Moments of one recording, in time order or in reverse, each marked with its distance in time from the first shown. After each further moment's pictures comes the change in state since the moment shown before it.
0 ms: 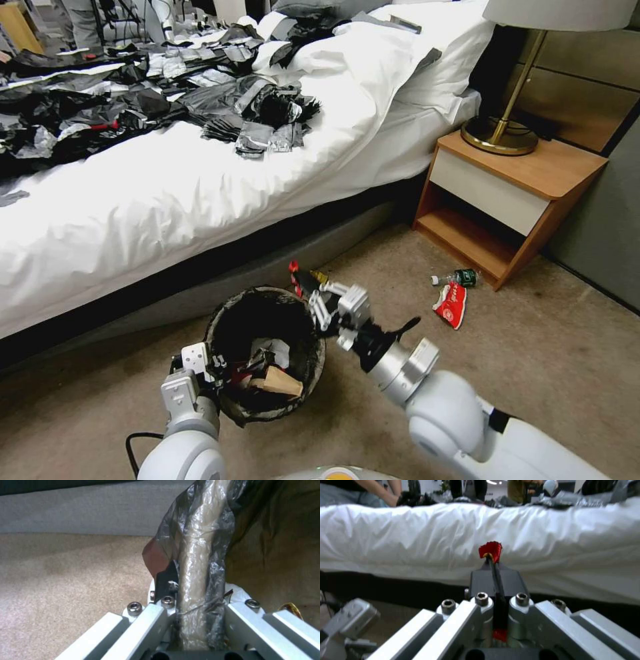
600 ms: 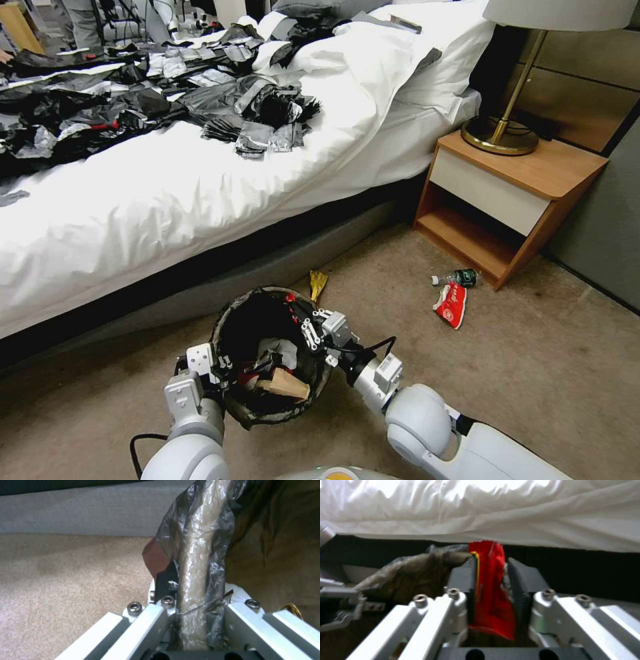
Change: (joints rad) left arm 0.017 -0.002 0.018 -0.031 0.000 0.002 0.000; right arm 0.016 0.058 -0.059 -0.169 -0.033 0.004 0.020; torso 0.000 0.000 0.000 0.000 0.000
